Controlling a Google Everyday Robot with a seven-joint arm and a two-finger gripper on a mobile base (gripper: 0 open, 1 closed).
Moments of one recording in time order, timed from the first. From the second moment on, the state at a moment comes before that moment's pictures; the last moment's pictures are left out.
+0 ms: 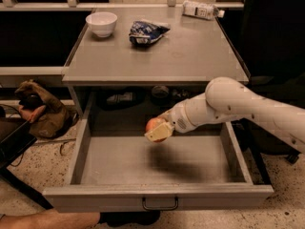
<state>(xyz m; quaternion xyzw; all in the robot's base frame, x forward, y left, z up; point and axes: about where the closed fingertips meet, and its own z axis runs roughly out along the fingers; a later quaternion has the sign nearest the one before) 0.571 -0.017 0.700 -0.47 0.79 0.26 0.30</state>
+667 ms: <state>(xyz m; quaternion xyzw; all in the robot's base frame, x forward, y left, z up) 0.565 -0.044 0.631 -0.39 0.83 0.23 0.34</state>
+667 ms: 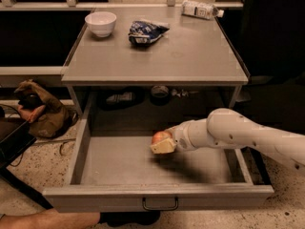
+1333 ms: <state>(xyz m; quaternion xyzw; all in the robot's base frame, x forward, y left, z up) 0.564 -0.050 0.621 -0.37 0.83 0.23 0.34</state>
